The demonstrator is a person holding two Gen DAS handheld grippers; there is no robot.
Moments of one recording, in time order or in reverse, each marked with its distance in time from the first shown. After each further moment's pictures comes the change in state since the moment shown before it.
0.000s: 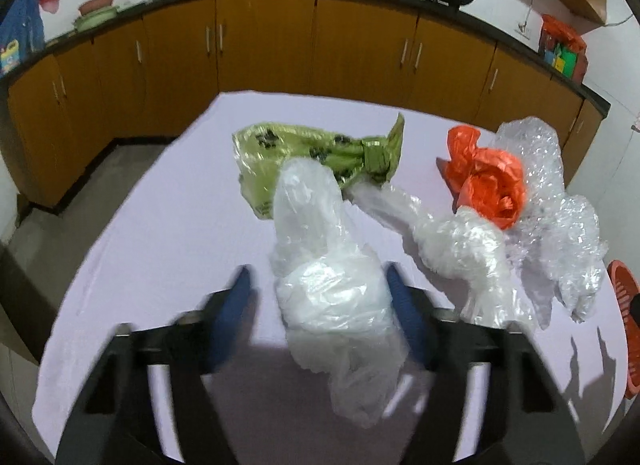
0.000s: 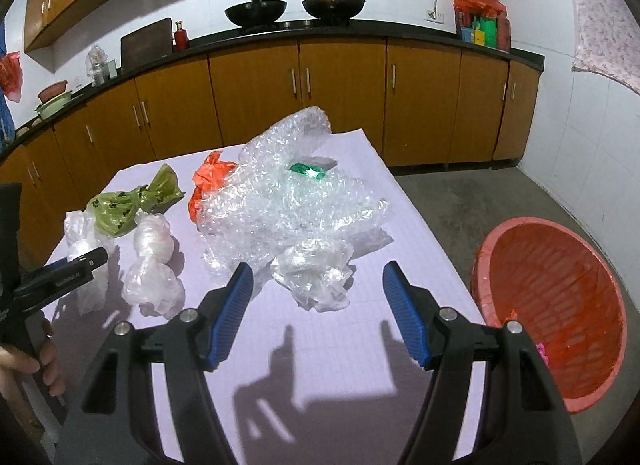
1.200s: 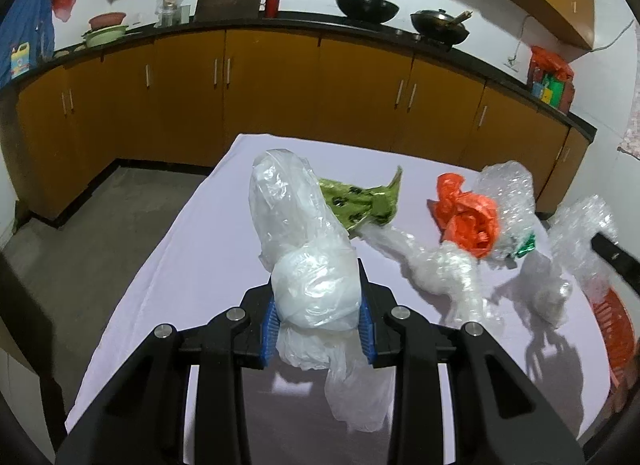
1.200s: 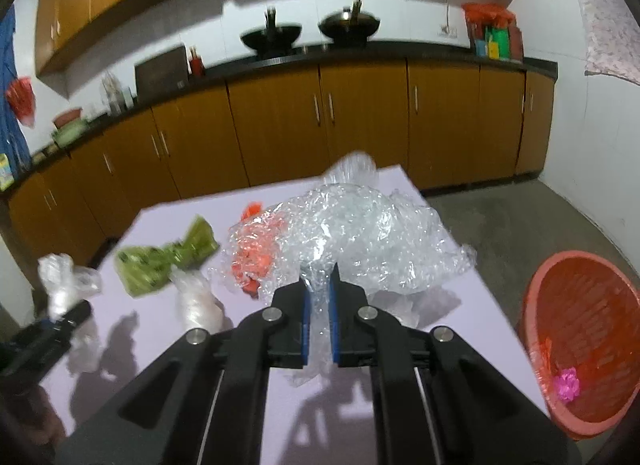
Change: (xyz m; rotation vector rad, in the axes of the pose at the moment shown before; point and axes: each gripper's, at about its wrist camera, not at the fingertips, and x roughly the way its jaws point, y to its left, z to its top) left arm -0.056 0.020 0.006 -0.014 -0.144 -0.030; right arm -0.003 0.032 0.042 0.042 -0.110 0.096
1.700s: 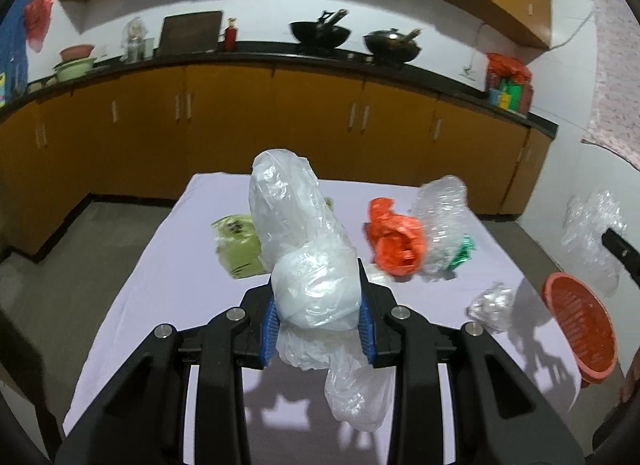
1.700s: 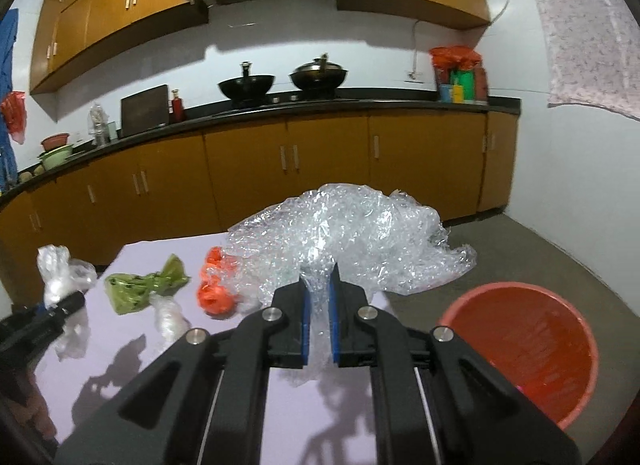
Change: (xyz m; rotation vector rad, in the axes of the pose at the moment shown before) left arm -0.036 -0.050 0.007 0.086 -0.091 -0.112; right arm -0.082 -0.054 0.007 -0.009 -0.142 -0.125
